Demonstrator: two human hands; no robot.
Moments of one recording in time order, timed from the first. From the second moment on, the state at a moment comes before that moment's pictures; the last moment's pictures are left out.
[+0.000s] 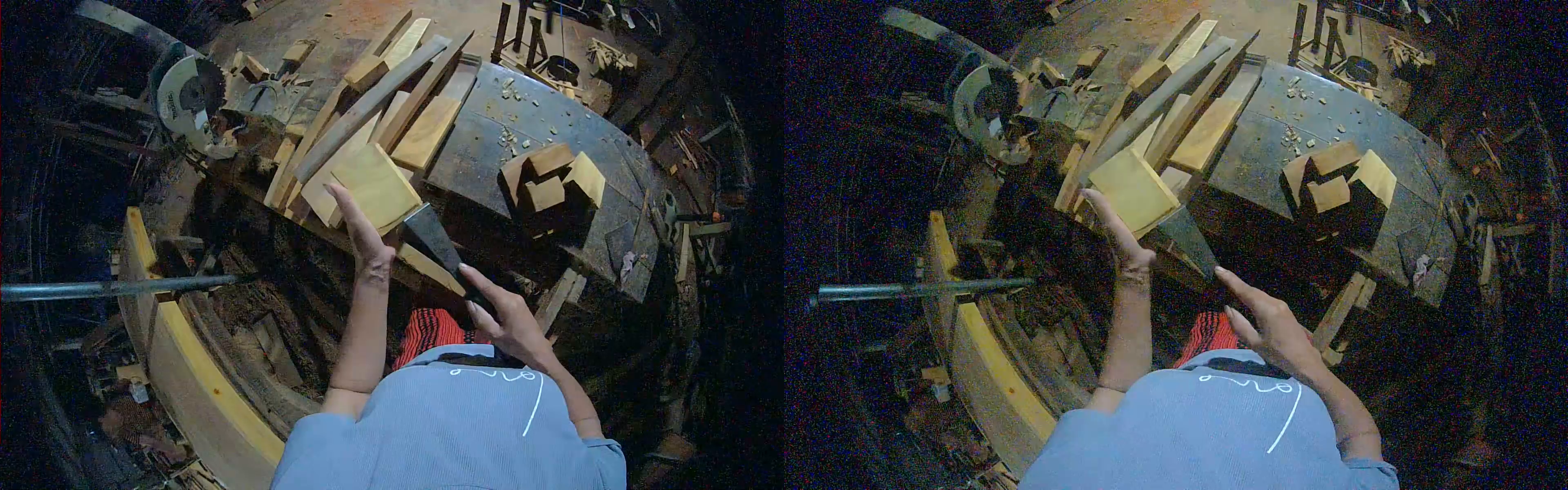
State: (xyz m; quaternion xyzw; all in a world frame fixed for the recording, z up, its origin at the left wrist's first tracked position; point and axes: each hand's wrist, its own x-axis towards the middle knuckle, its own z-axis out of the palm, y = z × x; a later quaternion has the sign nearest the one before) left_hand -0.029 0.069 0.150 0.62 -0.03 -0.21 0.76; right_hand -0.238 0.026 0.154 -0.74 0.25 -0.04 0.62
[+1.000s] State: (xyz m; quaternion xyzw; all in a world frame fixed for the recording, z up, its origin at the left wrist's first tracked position) left_hand -0.058 0.083 0.111 0.53 -0.17 -0.43 0.71; right_hand -0.210 0.000 0.167 -0.68 0.30 -0.12 0.66
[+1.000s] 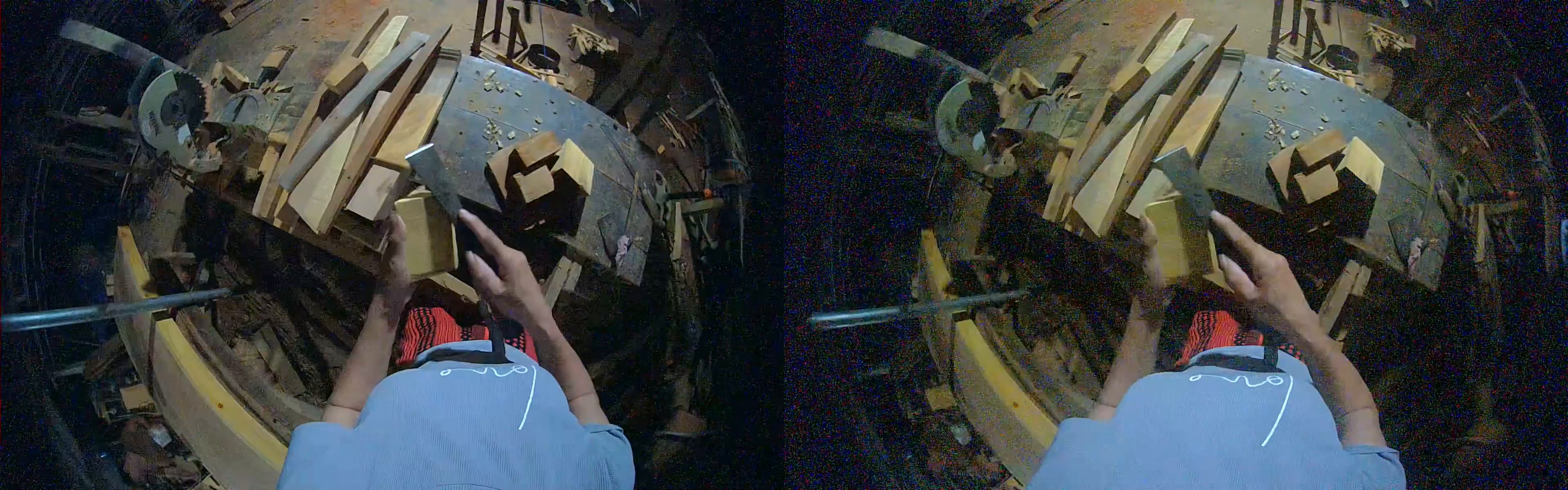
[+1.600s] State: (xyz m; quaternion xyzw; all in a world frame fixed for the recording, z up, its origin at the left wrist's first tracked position) left_hand 0.005 0.081 0.064 0.61 -0.10 -0.30 0.73; right_hand -0.235 0.016 0.168 -0.75 0.25 -0.06 0.61
